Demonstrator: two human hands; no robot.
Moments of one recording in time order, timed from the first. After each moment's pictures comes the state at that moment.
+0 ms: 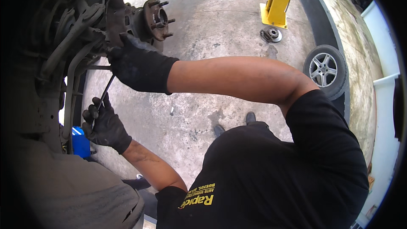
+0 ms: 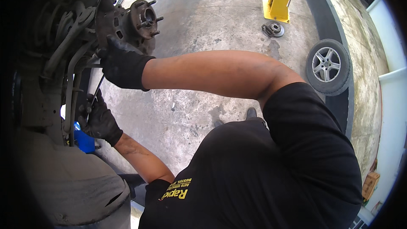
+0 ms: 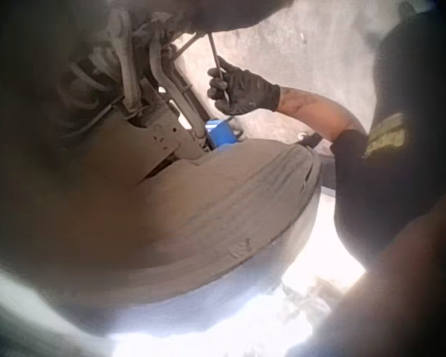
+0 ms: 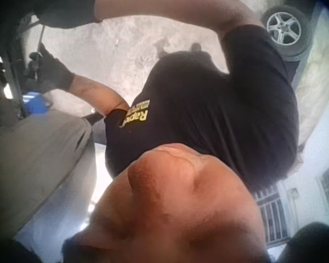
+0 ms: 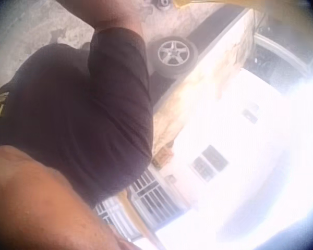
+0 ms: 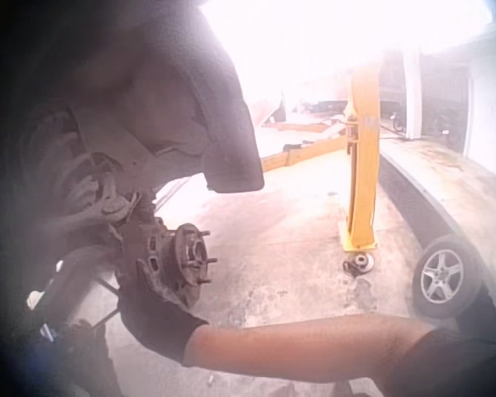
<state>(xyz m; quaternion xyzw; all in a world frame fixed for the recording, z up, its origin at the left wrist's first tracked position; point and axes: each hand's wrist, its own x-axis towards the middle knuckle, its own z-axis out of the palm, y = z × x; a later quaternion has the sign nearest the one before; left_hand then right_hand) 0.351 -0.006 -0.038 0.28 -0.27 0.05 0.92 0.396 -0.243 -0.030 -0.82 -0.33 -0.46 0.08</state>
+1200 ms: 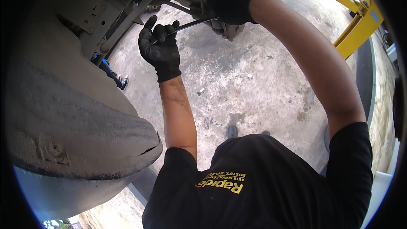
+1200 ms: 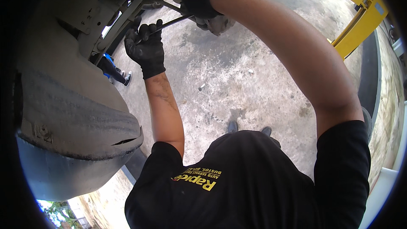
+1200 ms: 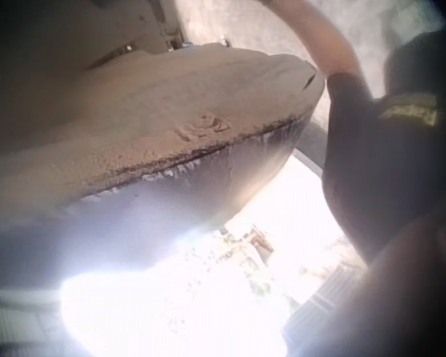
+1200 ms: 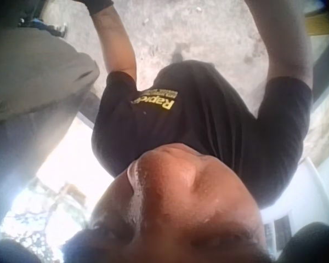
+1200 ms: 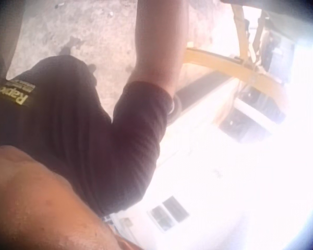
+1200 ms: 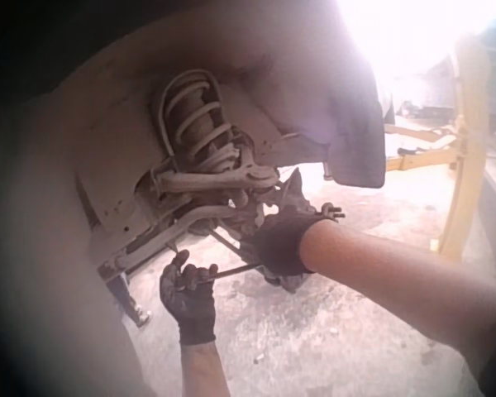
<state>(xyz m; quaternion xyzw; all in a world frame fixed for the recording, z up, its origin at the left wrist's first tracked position) 0.363 -0.018 -0.034 0.32 -0.15 0.23 0.91 0.393 -0.245 0.084 -0.92 -0.36 -0.10 -0.11</state>
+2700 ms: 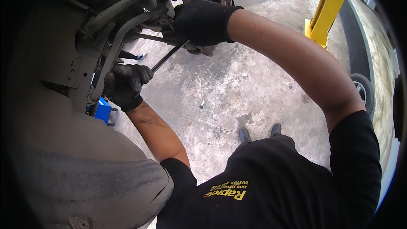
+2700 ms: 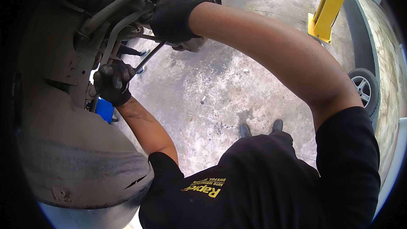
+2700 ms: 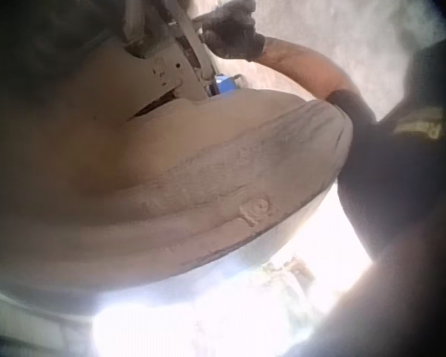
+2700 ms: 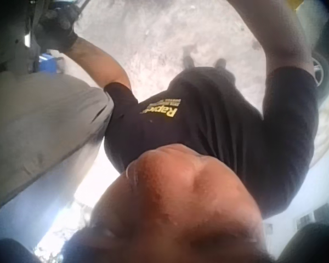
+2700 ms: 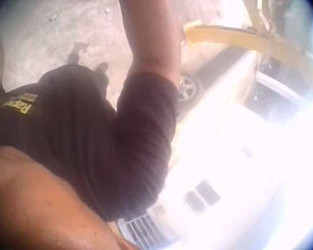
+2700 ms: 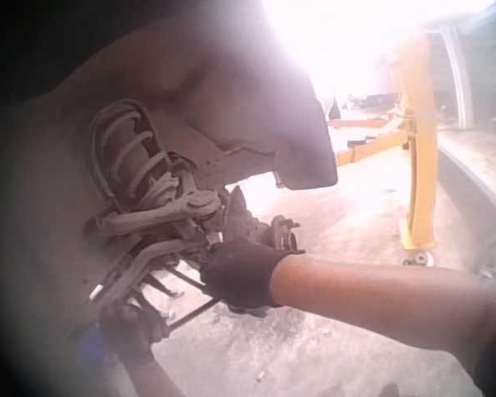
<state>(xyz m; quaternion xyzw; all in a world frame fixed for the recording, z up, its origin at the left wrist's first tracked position) 0.396 0.041 0.022 0.45 -0.51 -0.11 0.72 0.409 -0.256 0.062 -0.89 -0.42 -0.16 0.05</state>
